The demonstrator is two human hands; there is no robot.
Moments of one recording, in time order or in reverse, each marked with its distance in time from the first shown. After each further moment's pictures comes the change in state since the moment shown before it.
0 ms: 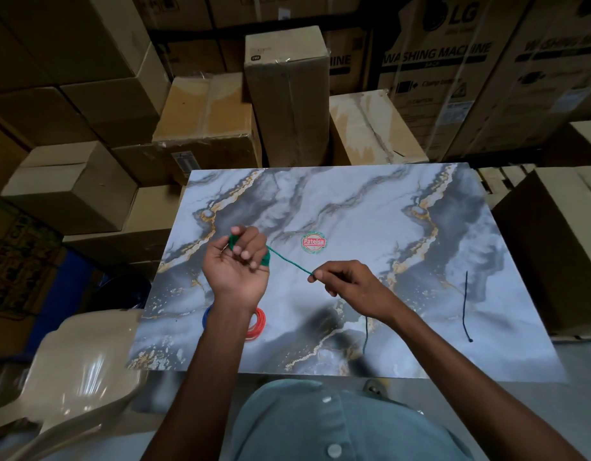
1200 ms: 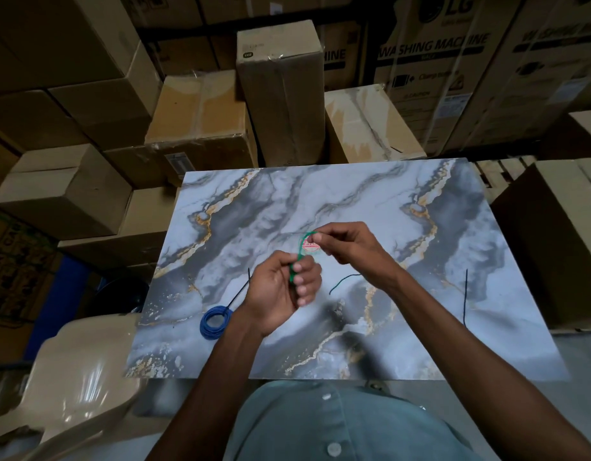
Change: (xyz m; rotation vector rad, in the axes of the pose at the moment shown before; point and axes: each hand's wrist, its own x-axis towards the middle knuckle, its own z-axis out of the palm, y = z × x) left_hand -0.006 -0.041 0.010 0.496 -0.077 -0.530; right_hand 0.045 -0.023 -0.030 0.276 0.082 -0.099
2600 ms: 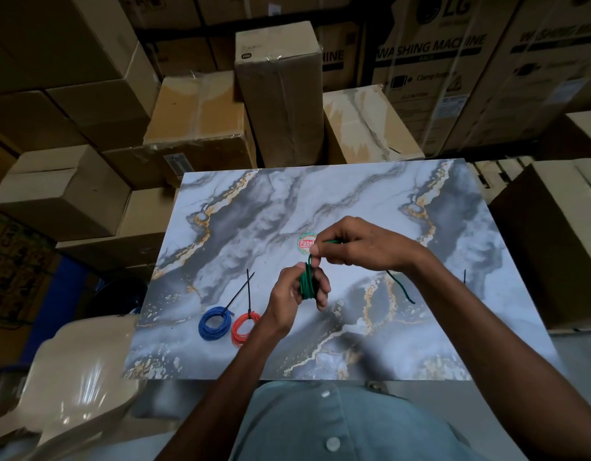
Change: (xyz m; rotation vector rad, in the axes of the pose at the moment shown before) left_hand 0.013 -0.037 -0.013 0.499 0.138 0.306; right_hand -0.006 -0.068 -0.013 -0.468 -0.408 0.053
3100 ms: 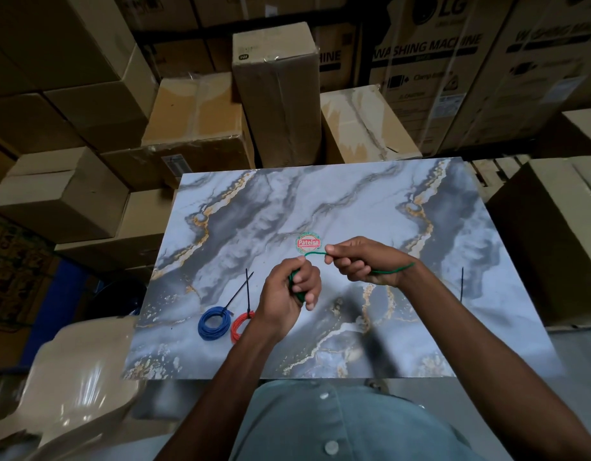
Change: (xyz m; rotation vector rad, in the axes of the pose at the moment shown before) left_hand -0.003 0.017 0.004 -0.224 0.031 -0.113; right_hand 0.006 0.079 0.017 0.894 0.002 0.339
